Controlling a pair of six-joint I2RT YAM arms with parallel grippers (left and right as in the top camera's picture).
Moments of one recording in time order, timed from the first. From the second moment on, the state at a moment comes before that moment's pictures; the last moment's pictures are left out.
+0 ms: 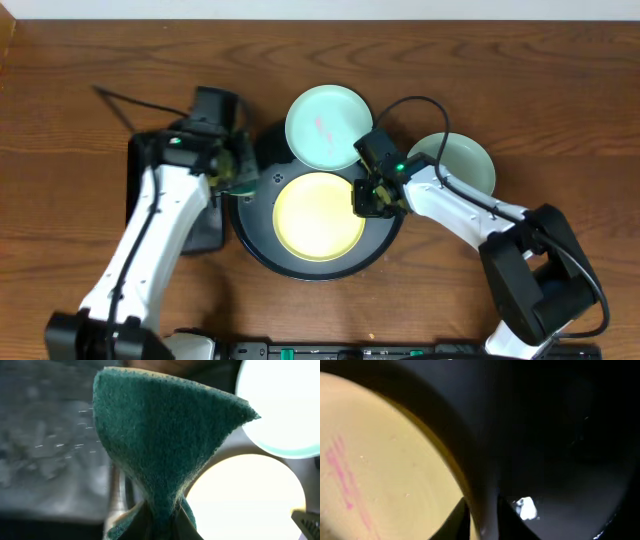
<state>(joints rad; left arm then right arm) -0.20 1.47 1.20 -0.97 -0.04 -0.43 0.57 1.84 1.10 -0.59 -0.18 0.59</state>
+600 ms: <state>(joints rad) -0.48 1.62 1.20 -0.94 0.01 -0.43 0.56 1.84 1.10 -0.59 -0.19 0.59</state>
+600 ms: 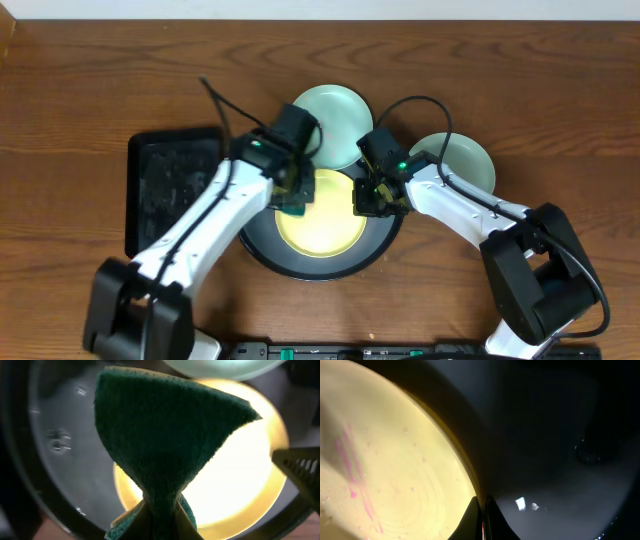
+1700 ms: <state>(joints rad) -0.52 1.74 1.04 -0.79 0.28 -0.15 0.56 1.84 1.10 -0.59 -0.20 0.59</state>
